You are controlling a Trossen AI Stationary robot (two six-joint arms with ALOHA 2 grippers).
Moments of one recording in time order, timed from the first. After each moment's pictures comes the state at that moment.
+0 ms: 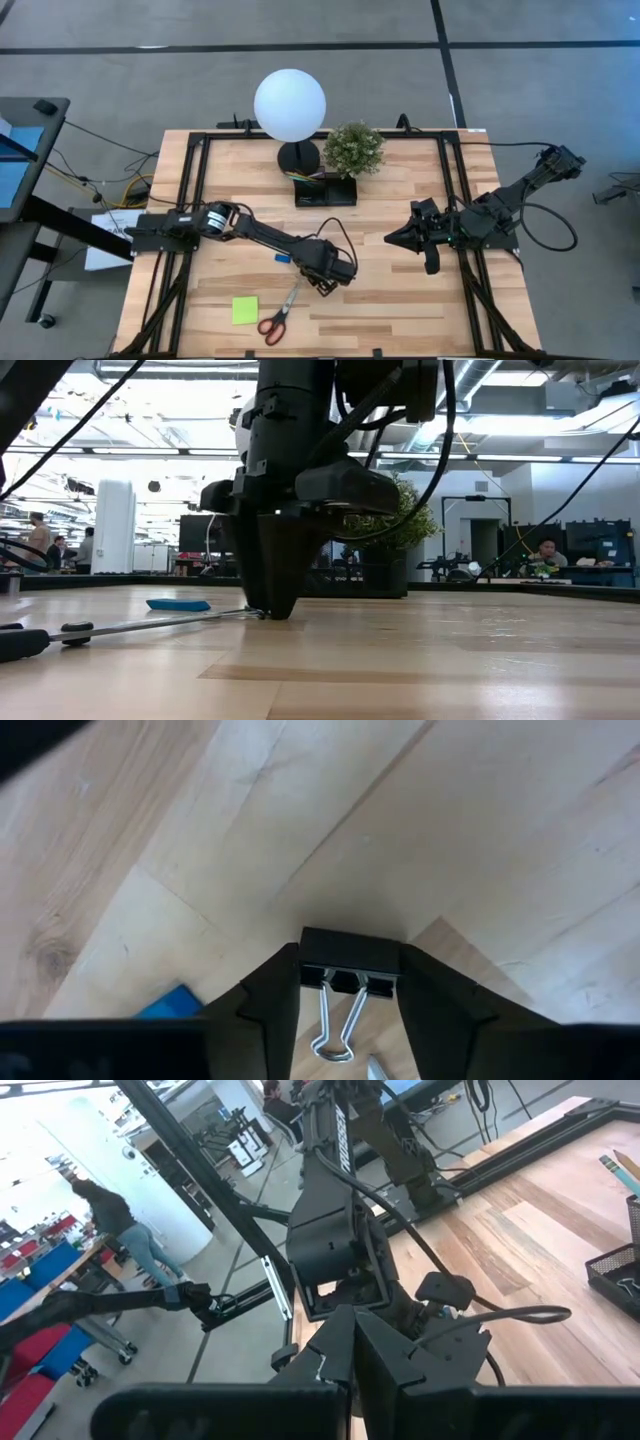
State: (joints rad) left arm -0.28 2.35 1.90 -1.17 -0.08 -1.00; right arm 0.58 0.88 0.76 -0.09 0.44 0.62
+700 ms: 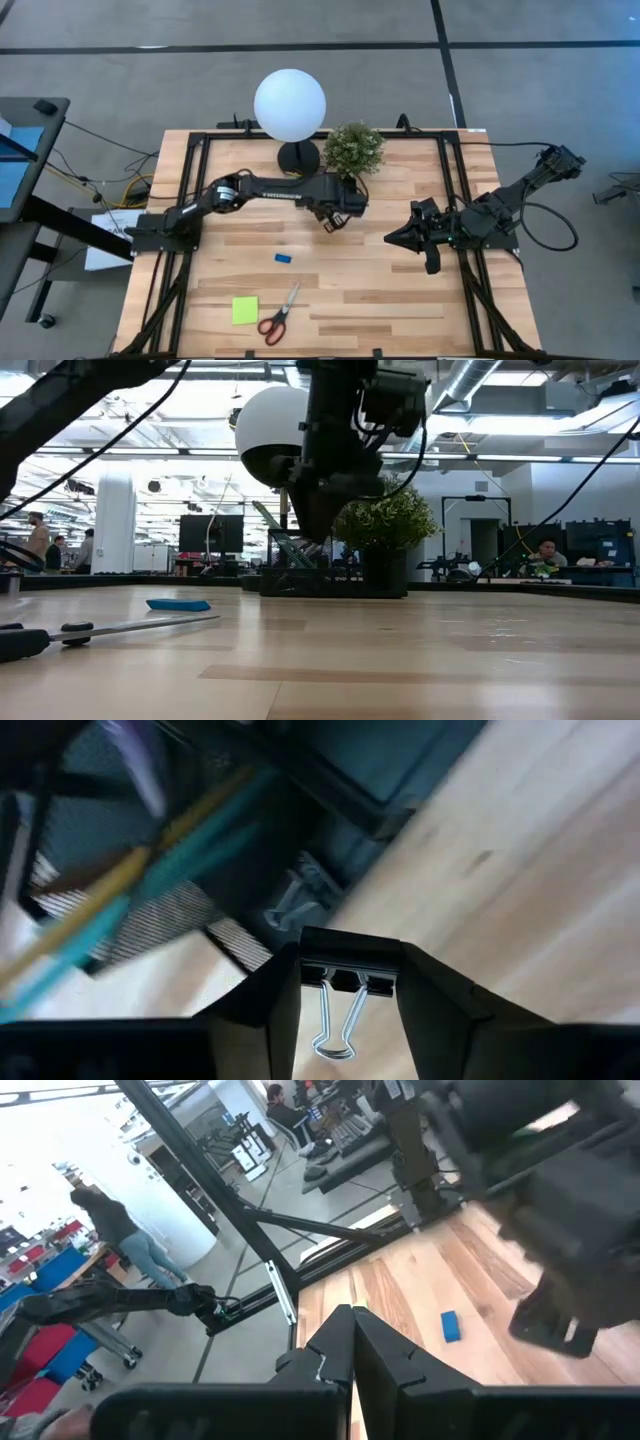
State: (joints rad) left arm 0.03 2.36 2.19 -1.49 -0.38 -0.63; right arm 0.58 0.88 0.76 -0.07 0.44 0.62
